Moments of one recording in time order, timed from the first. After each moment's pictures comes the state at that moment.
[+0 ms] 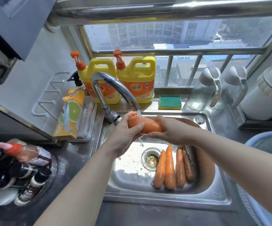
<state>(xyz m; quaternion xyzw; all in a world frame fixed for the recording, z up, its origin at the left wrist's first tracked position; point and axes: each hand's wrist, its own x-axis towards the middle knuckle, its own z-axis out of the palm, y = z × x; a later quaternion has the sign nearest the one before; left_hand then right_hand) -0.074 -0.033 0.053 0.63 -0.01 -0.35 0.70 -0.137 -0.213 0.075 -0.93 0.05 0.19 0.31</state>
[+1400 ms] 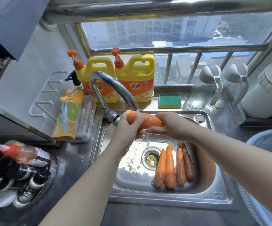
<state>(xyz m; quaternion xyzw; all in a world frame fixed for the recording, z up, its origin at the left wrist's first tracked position) -0.076 -0.047 0.052 0.70 0.00 -0.28 0.66 -0.127 -0.218 0.071 -0.93 0.05 0.14 0.34</state>
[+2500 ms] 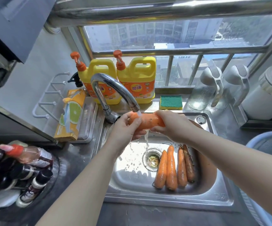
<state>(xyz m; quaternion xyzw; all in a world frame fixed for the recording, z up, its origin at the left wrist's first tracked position) -0.075 -0.035 0.066 0.70 -0.01 -0.29 0.66 -0.129 -0.211 0.077 -0.97 0.08 0.11 0.21</state>
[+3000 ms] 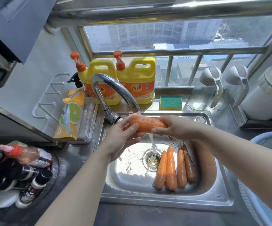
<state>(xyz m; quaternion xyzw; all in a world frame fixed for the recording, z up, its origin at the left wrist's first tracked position) -0.076 -0.018 0.062 0.58 0.01 -0.37 0.72 -0.132 -0.225 0.082 -0.90 0.06 0.21 0.37</state>
